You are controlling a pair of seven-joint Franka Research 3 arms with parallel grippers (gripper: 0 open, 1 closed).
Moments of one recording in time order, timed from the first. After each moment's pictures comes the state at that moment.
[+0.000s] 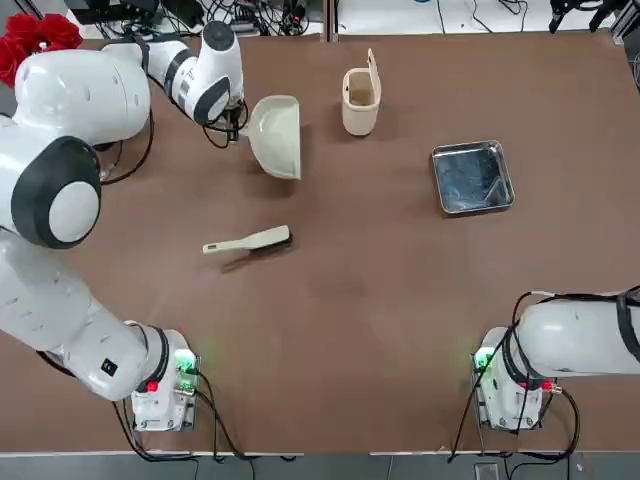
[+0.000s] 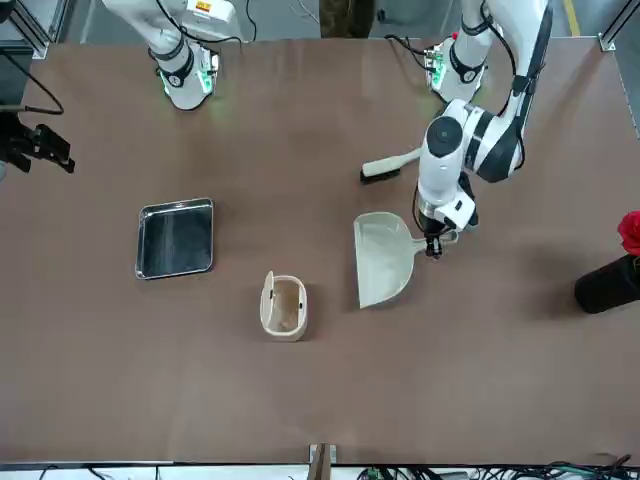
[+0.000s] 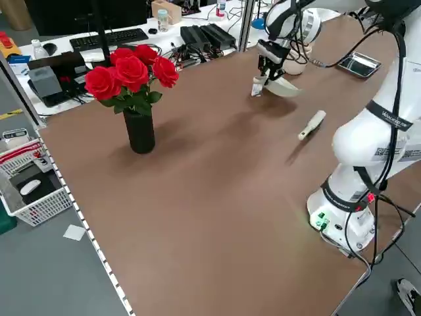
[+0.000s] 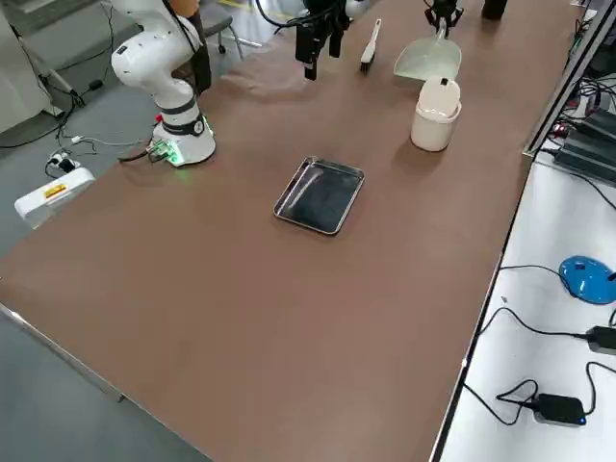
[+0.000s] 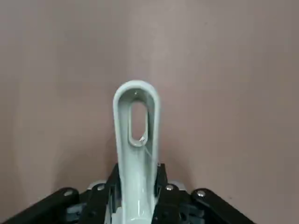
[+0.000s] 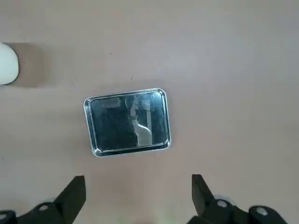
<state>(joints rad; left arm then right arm) -0.53 0.22 0.08 -2.16 0.26 2.40 -2.23 -0.06 -0.09 -0.01 -1.67 -0.01 1.55 -0.05</state>
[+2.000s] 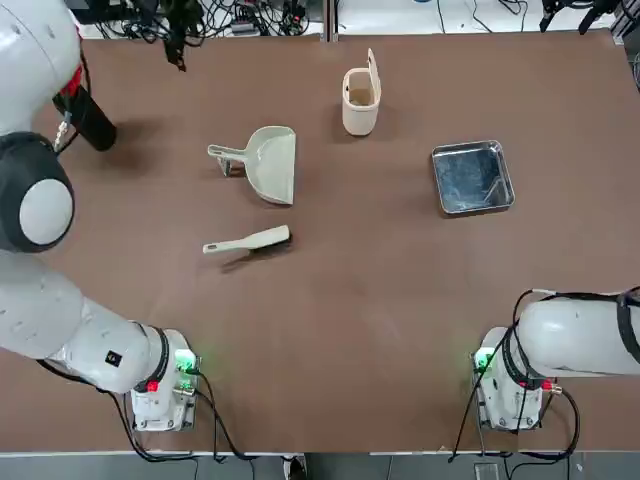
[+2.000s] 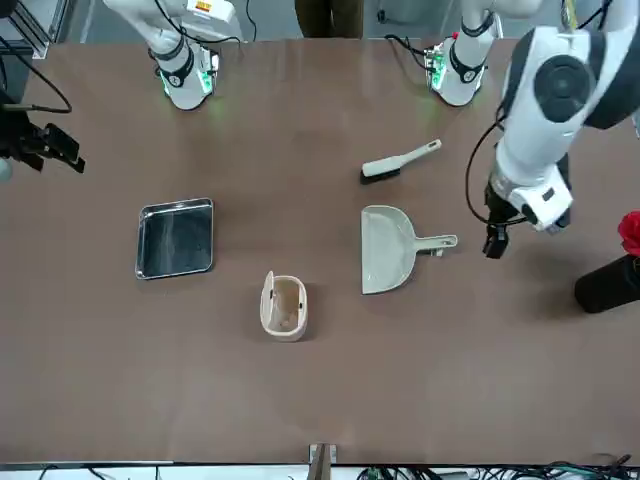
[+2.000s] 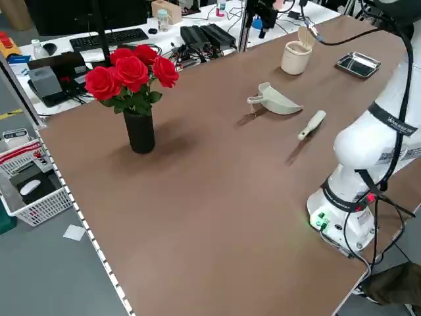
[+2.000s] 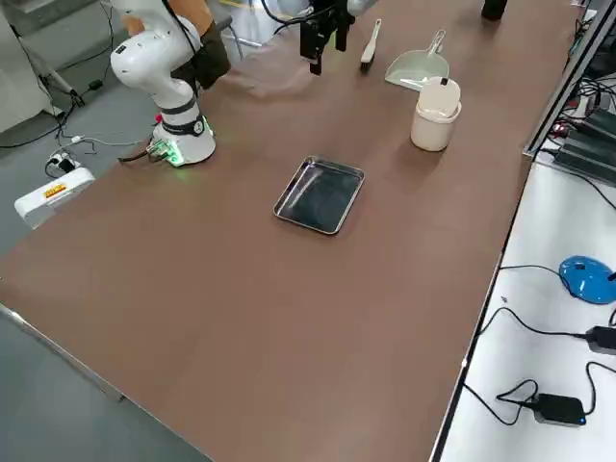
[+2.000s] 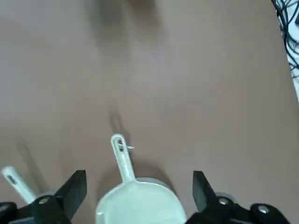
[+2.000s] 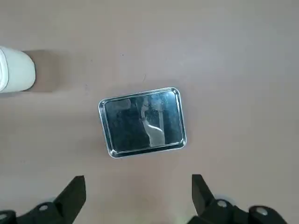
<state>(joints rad) -0.36 0.12 0.08 -1.67 0.13 1.78 -1.56 -0.08 -0.10 0.03 -1.68 0.04 1.56 0.01</state>
